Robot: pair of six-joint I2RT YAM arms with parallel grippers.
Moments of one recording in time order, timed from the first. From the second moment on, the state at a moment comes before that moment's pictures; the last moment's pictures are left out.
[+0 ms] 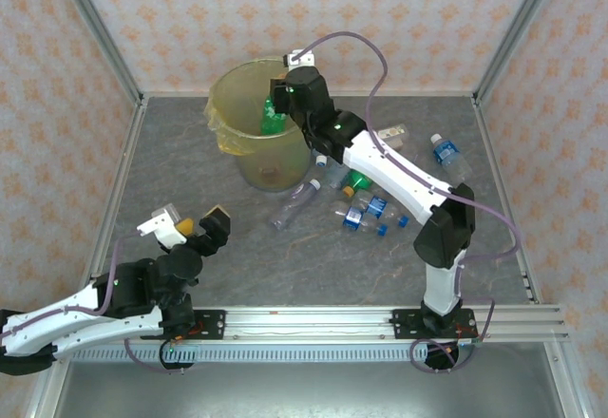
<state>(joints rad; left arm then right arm) -1.18 0.34 0.59 -0.78 -1.05 -1.13 0.77 1.89 1.92 -0.29 0.35 0.31</state>
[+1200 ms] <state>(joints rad) -1.18 0.33 0.59 -0.80 -1.05 -1.13 0.82 1.83 1.87 -0.38 0.25 0.33</state>
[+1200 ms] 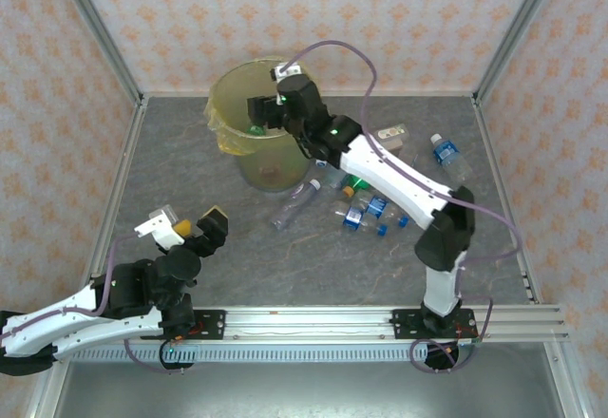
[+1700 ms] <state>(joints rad) -1.18 0.34 0.44 -0.47 -0.94 -0.91 0.81 1.23 1.12 -0.15 0.28 0.45</state>
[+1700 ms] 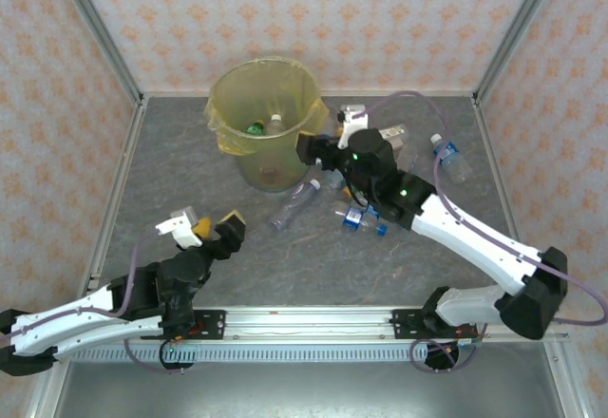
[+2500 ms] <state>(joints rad) -0.99 0.96 0.38 -0.02 -0.58 -0.70 0.81 0.78 0.71 -0.16 0.29 0.69</state>
